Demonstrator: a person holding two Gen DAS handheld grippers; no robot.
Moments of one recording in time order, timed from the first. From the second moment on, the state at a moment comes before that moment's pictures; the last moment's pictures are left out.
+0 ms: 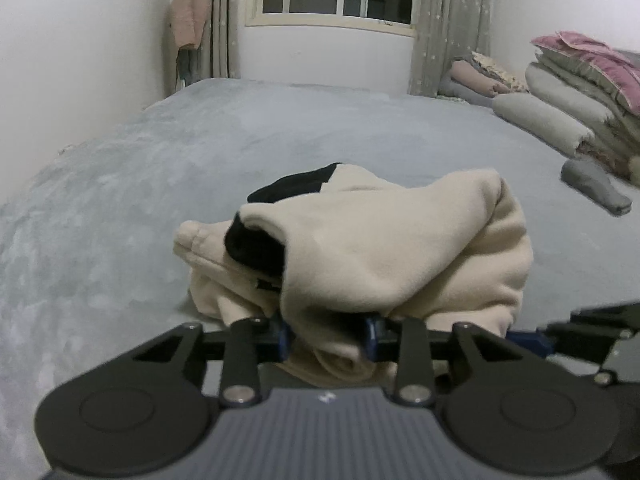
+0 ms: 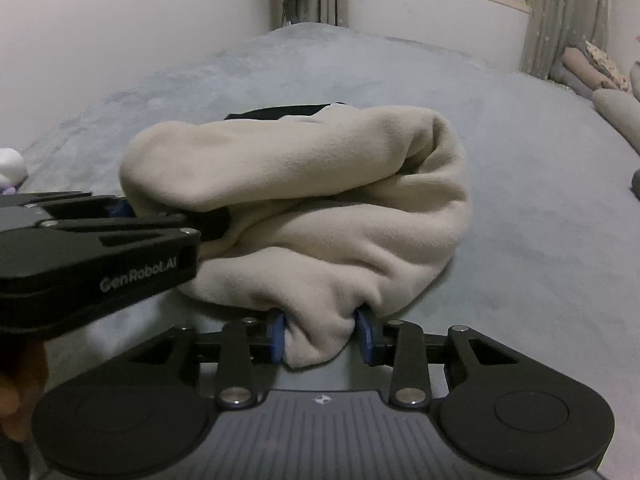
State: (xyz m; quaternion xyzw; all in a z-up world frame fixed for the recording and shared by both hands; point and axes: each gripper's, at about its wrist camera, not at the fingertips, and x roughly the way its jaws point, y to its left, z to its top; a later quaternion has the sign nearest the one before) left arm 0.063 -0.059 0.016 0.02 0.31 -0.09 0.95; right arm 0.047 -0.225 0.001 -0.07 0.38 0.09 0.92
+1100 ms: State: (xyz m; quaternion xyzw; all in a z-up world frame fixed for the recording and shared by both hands) left arm 0.023 0.033 0.155 -0.12 0.23 -0.18 0.95; right arm -0.006 -0.220 0.231 -0.08 0.16 0.16 0.97
